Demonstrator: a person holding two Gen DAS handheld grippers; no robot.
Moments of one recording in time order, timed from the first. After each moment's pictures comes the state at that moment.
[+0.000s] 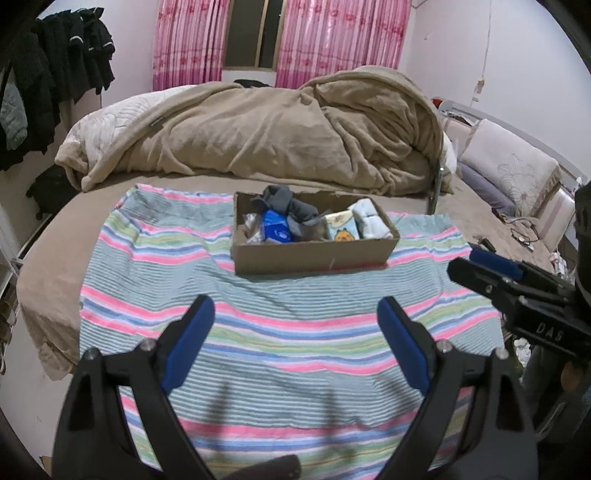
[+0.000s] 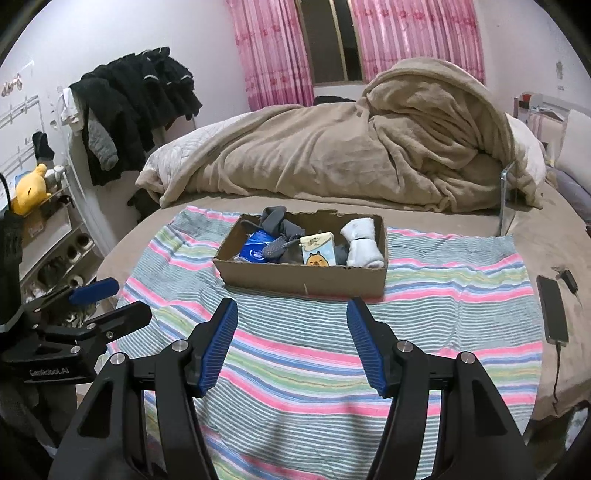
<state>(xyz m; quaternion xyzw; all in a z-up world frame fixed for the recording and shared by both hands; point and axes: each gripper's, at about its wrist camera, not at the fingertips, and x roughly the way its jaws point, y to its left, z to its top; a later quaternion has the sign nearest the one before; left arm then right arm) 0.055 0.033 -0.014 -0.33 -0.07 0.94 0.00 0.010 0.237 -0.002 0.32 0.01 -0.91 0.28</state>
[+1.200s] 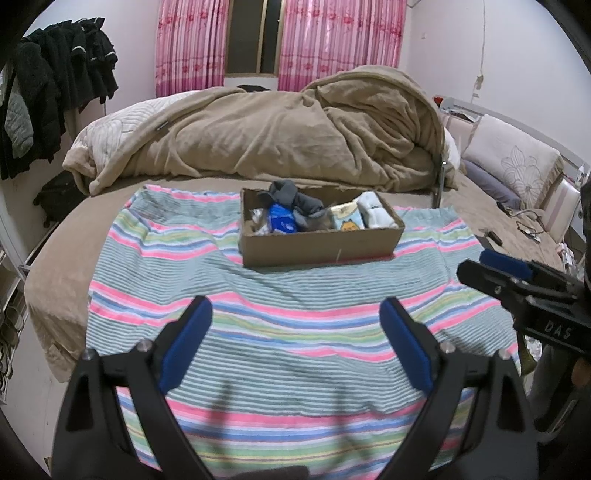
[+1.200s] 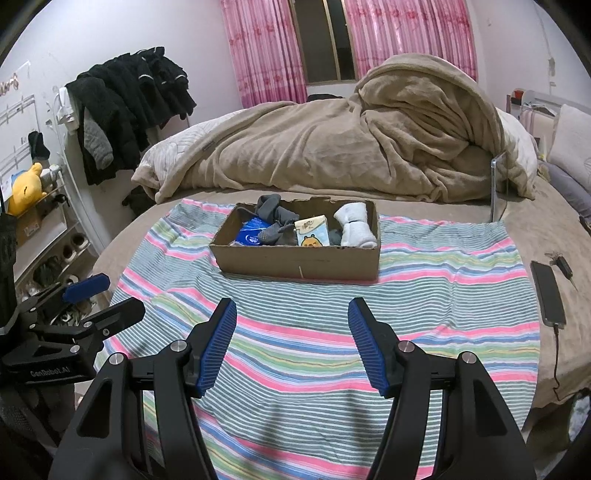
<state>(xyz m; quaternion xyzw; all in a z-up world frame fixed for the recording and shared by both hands) 0.069 0.037 -0.023 -0.32 -0.05 0.94 -0.01 0.030 0.243 -0.015 0.32 0.01 -0.91 0.27</state>
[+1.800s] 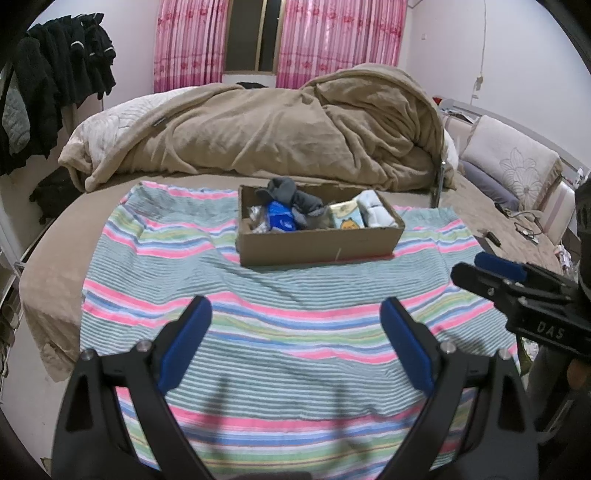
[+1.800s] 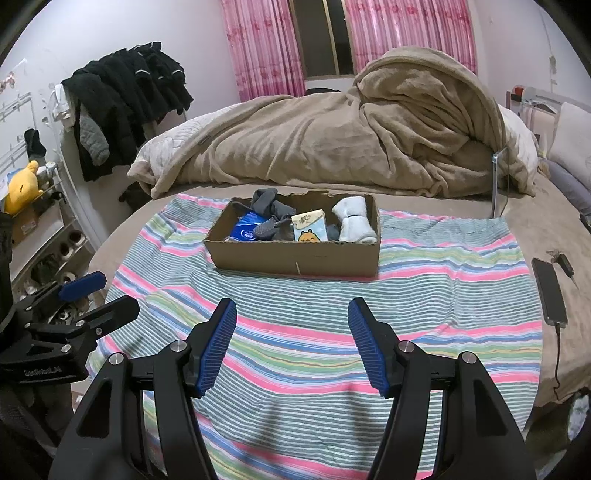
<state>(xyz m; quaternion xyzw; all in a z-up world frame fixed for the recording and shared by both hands) 0.061 0.032 -0.029 -0.33 -0.06 0.94 0.00 0.019 0.238 -0.023 0.33 0.01 -0.91 0.26</state>
